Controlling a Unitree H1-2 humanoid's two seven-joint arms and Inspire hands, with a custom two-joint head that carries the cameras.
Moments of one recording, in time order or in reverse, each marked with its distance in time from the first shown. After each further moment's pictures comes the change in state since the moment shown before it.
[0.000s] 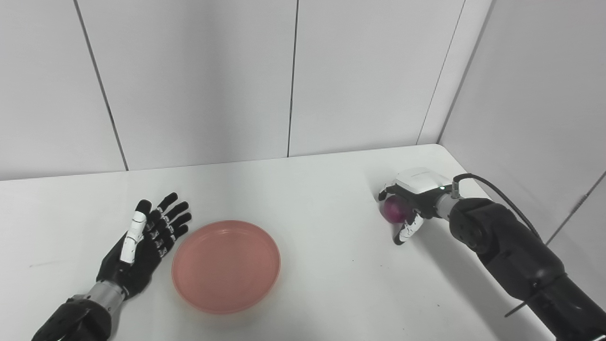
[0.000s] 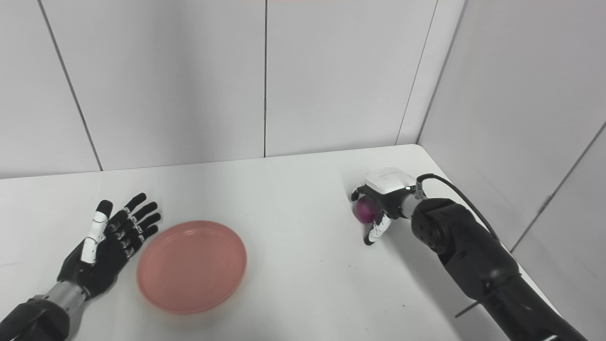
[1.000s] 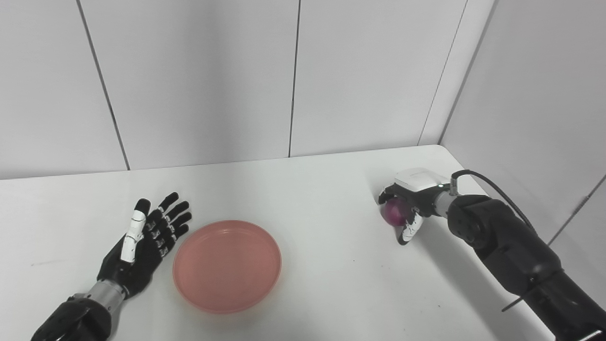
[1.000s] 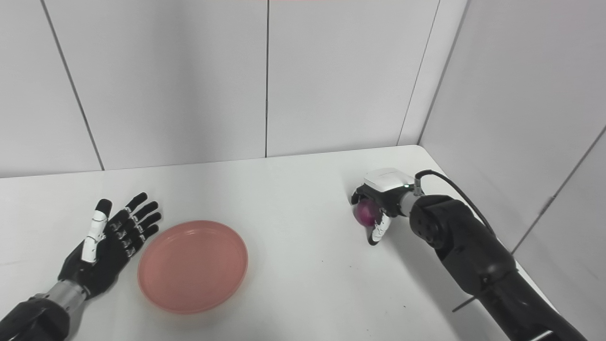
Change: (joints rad) left arm -0.006 0.001 0.000 0.011 0.001 -0.003 -0.016; right arm -0.015 0.004 -0.004 0.015 0.028 0.015 0.037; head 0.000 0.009
